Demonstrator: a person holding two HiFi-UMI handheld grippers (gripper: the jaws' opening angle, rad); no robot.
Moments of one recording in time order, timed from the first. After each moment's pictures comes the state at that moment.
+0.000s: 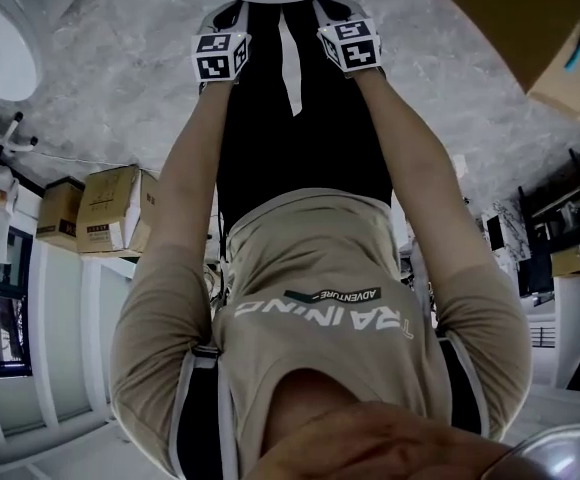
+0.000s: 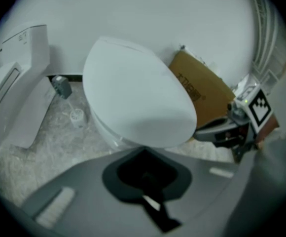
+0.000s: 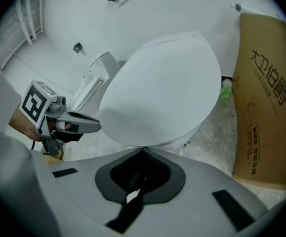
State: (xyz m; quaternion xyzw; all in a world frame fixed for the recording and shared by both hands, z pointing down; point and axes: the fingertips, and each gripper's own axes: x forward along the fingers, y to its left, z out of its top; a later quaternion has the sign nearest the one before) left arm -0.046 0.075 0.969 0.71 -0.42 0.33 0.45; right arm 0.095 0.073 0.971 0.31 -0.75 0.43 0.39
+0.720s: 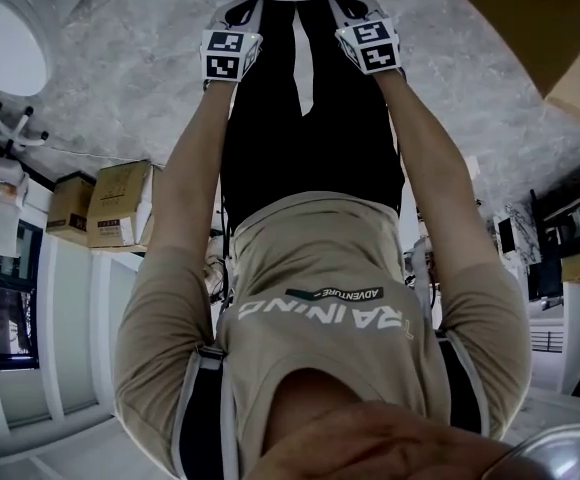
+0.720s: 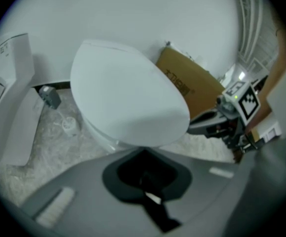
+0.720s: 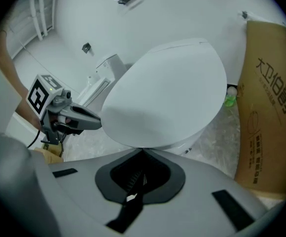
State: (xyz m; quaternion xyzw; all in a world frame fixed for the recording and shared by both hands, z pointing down) left arm -0.045 0.075 0.960 0.76 -0.36 0.35 0.41; right arm 0.087 0.072 0.970 0.29 -0.78 0.39 0.38
